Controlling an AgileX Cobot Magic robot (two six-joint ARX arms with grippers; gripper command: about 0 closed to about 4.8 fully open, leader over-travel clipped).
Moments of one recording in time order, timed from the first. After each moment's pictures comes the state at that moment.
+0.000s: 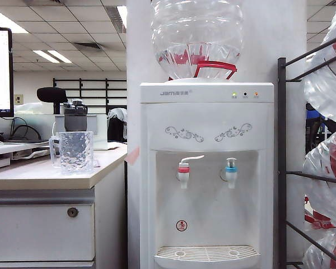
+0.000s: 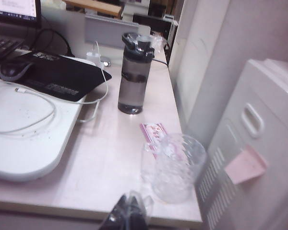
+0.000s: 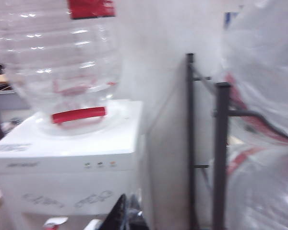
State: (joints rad) left arm 0.09 0.89 0.50 0.31 0.11 -0.09; right arm 0.09 0.41 0.68 -0.17 0.00 0.13
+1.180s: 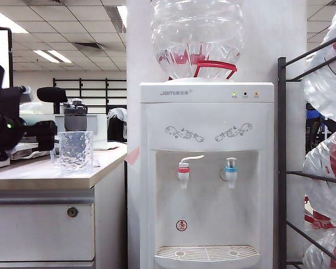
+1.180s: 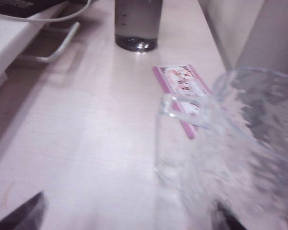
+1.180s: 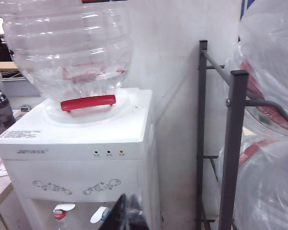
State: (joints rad) left arm -0.01 1.95 0.85 0.85 -0.03 -0.06; right arm 0.09 0.43 0.69 -0.20 -0.03 0.13
